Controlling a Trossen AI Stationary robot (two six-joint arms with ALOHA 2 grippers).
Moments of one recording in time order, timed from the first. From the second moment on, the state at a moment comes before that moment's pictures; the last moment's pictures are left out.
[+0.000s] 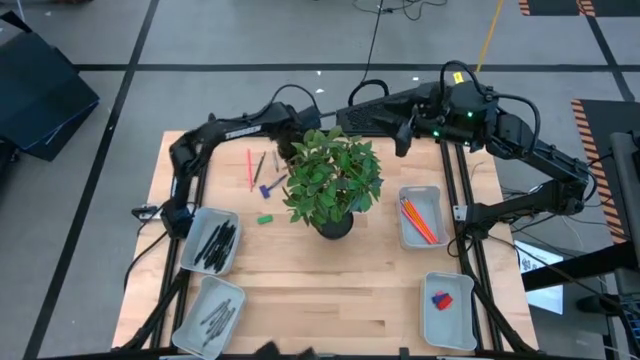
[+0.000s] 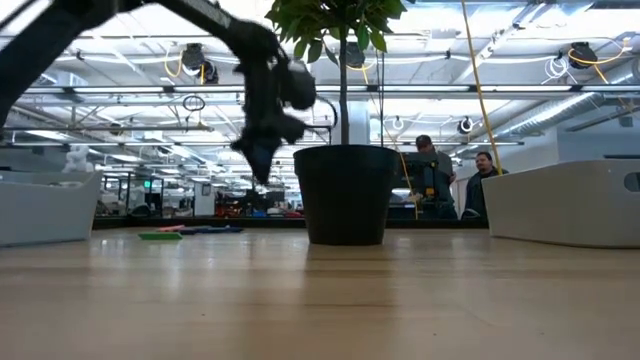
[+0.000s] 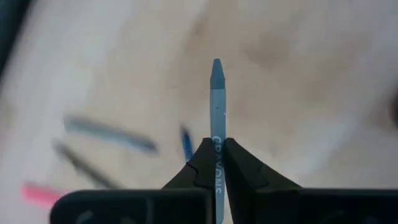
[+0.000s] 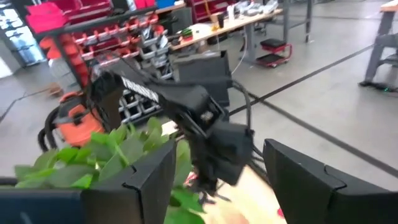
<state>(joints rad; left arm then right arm) 0.55 2.04 1.75 -1.22 0.07 -0.06 -0.30 1.19 1.56 -0.59 0.12 0.24</state>
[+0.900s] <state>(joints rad) -0.38 1.32 1.32 -1.52 -0.01 -1.22 -0.05 1.08 1.56 -0.63 0.05 0.28</state>
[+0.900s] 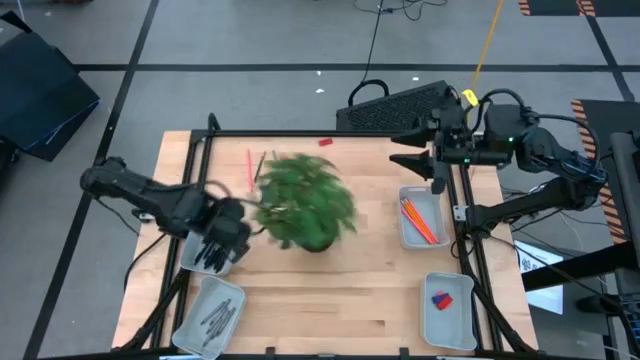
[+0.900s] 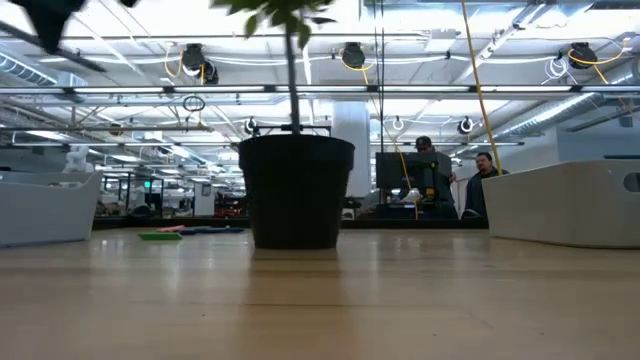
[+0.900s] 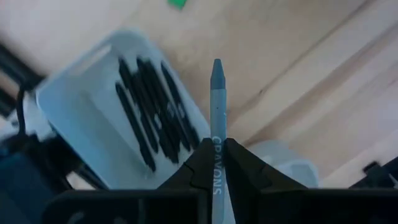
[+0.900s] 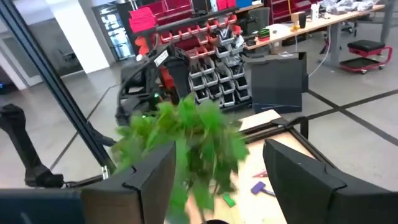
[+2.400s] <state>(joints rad) -1.03 1.77 1.25 -1.05 0.13 -2.00 0.28 1.32 1.56 -0.56 0.29 0.50</state>
